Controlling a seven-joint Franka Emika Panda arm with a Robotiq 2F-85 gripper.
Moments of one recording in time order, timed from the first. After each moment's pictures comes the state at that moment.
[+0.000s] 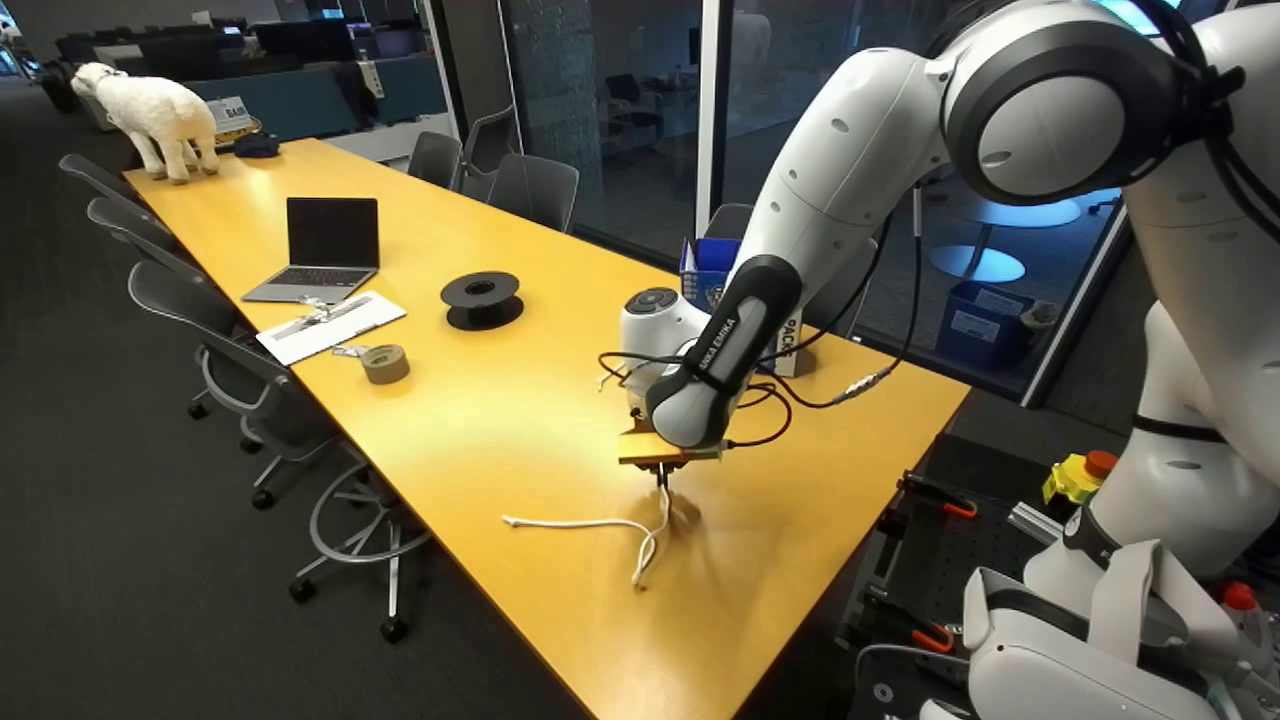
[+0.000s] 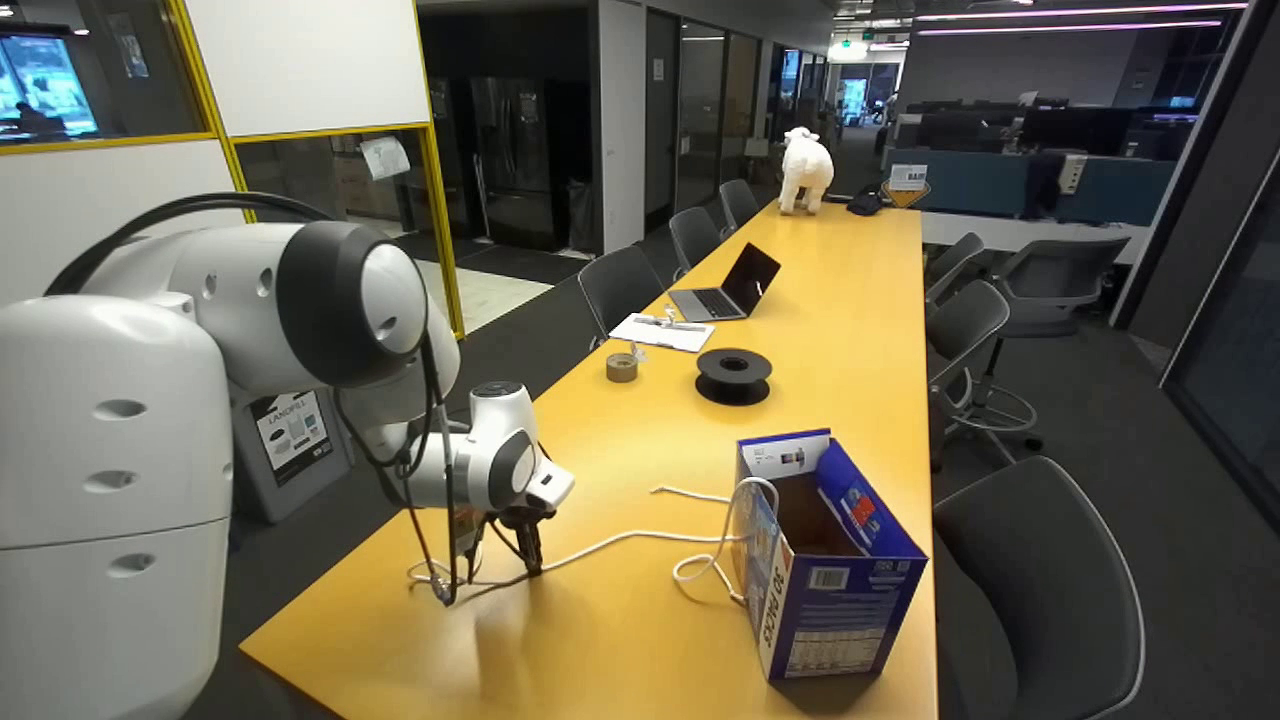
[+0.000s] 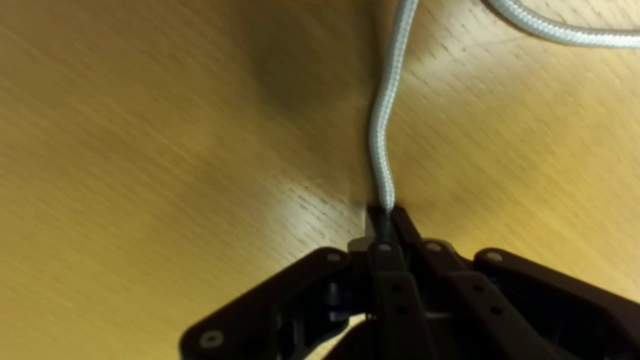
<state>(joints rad) 0.37 0.62 -0.19 -2.11 0.06 2.73 1.08</state>
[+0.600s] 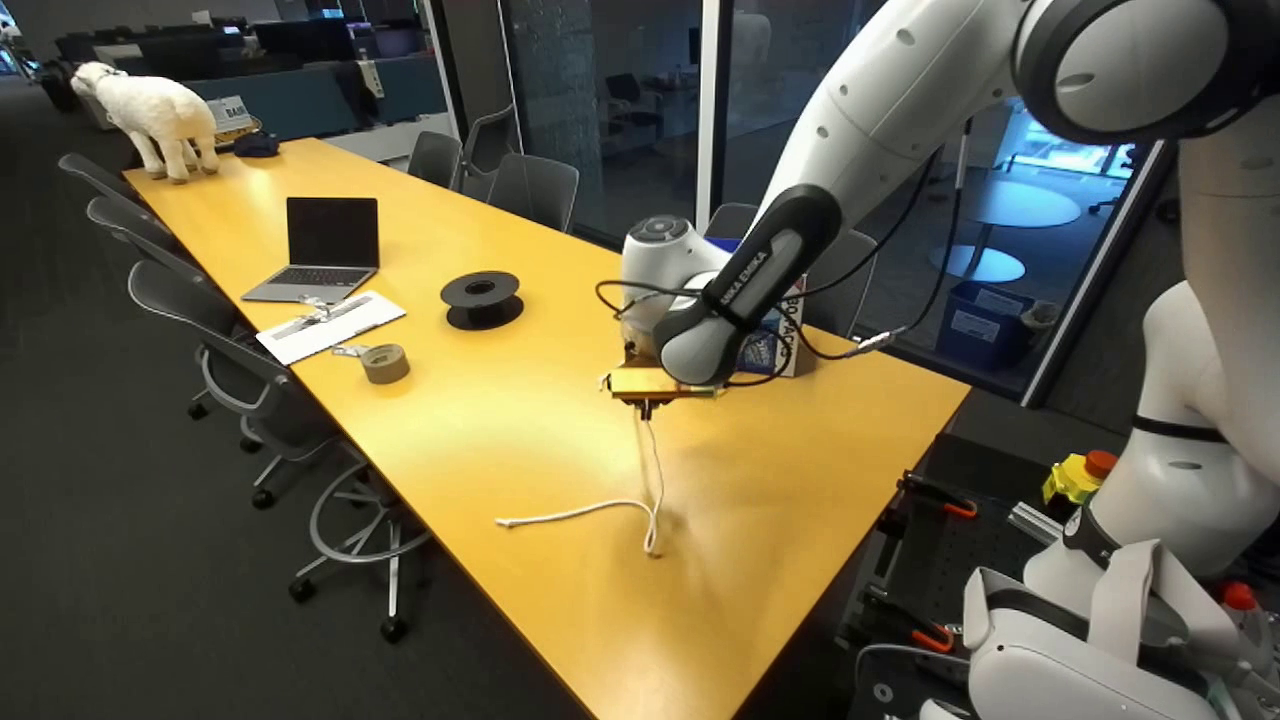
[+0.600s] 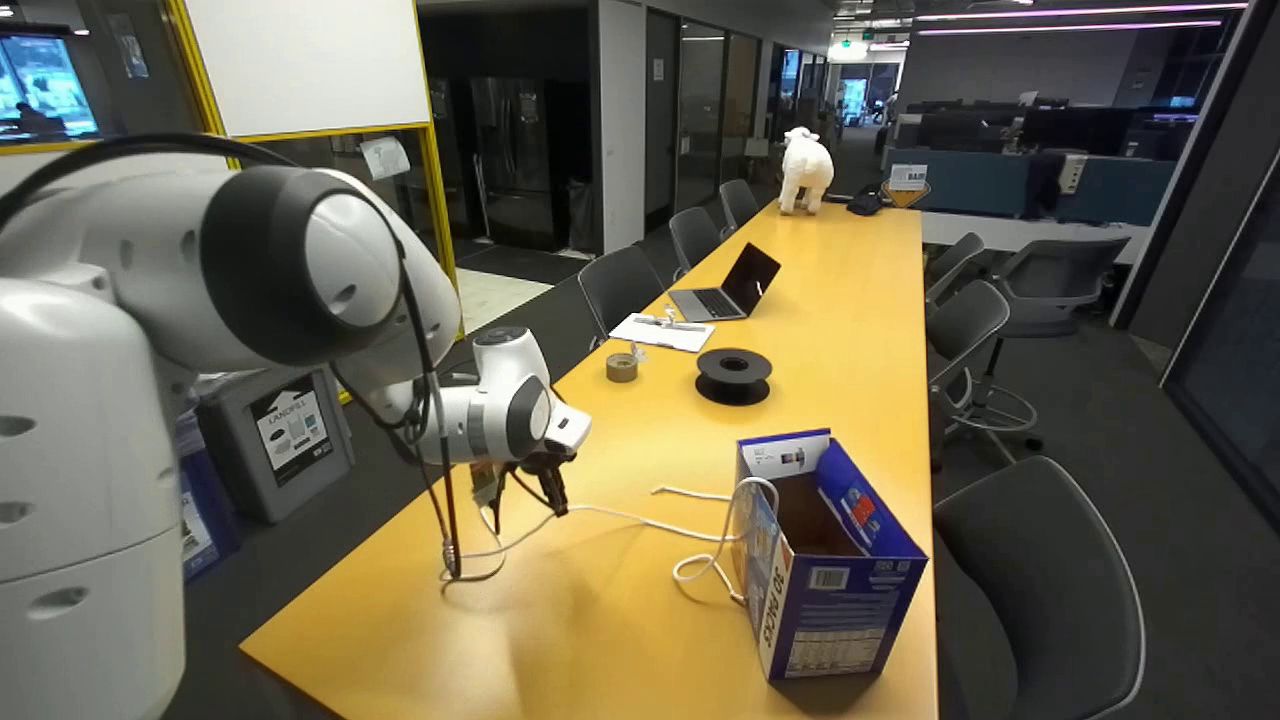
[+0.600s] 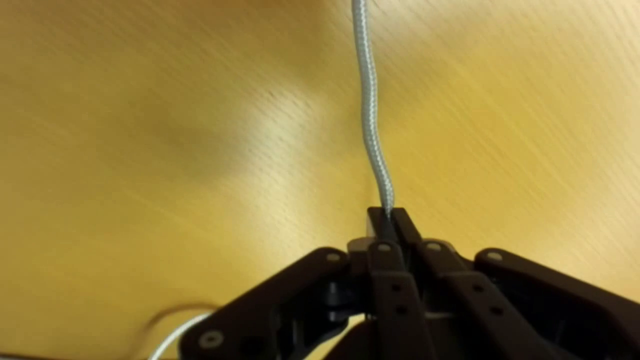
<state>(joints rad) 0.39 0.45 -0.27 -2.13 -0.08 2.74 1.11</state>
